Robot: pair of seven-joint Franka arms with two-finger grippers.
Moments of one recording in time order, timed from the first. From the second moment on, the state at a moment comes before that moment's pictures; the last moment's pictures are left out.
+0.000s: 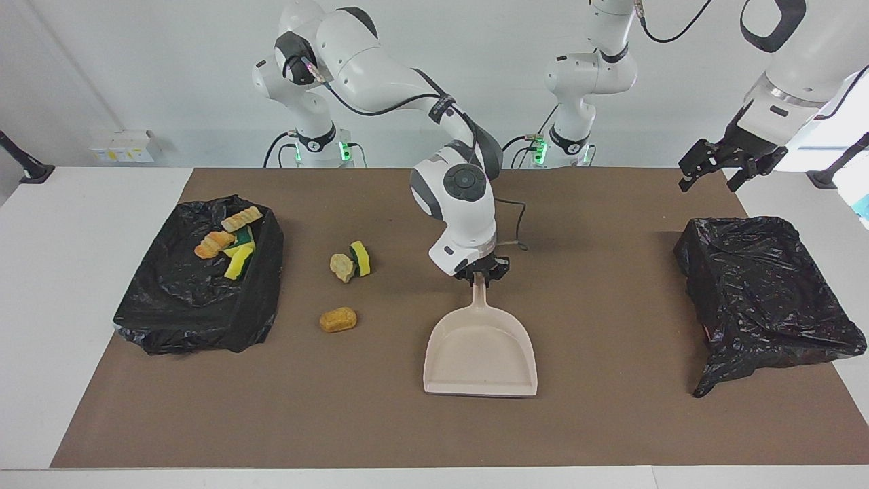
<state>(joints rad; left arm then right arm) -0.03 0.01 0.06 -1.53 -0.05 1.54 0.04 0.55 0.67 0.09 -1.34 0.10 2.09 0.70</state>
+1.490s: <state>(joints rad) -0.30 0.09 0.03 -1.65 -0.04 1.76 -0.08 0.78 0.16 0.12 -2.04 0.29 2.18 0.70</state>
